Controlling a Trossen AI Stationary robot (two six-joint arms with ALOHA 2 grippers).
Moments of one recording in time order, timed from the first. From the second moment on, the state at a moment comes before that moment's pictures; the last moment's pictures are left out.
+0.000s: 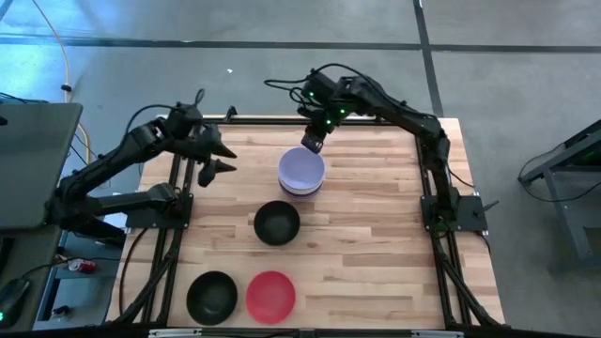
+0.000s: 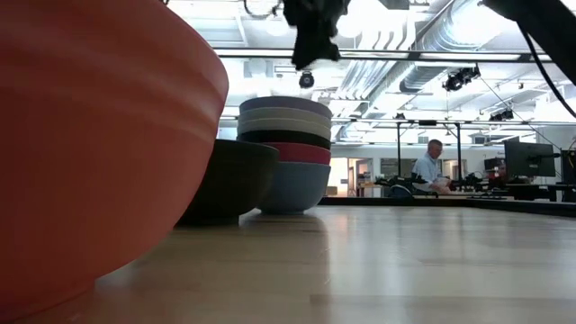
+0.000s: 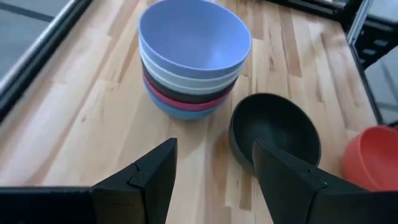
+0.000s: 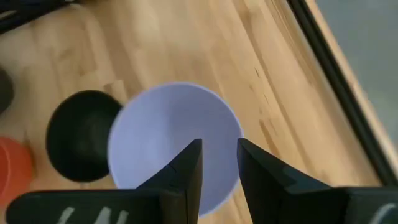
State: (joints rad) left arm 0.79 0.85 0.90 -0.84 0.53 0.23; right arm -0.37 2.05 2.36 -1.33 -0.16 0.04
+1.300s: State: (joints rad) left arm 0.33 1.36 0.82 -0.60 0.22 -0.15; right arm -0.19 1.96 2.36 -1.16 -0.27 -0.49
